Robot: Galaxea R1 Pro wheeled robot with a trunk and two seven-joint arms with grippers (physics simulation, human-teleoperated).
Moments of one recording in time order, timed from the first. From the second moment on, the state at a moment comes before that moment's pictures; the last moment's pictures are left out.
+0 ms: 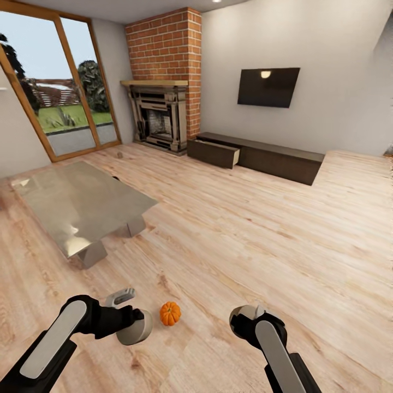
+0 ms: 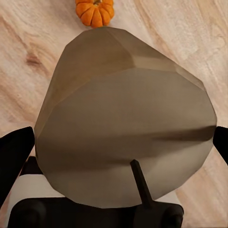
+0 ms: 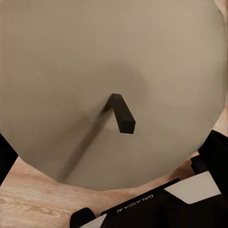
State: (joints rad) left arm -0.33 0.27 -0.24 -1.55 1.48 0.99 0.97; right arm -0.23 0.10 0.23 -1.52 -1.00 0.72 -1.09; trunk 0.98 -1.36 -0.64
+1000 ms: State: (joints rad) left arm -0.33 0.27 -0.24 -1.55 1.48 0.99 0.97; right arm -0.23 0.09 0.23 -1.52 -1.05 0.72 -1.09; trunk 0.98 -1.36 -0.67
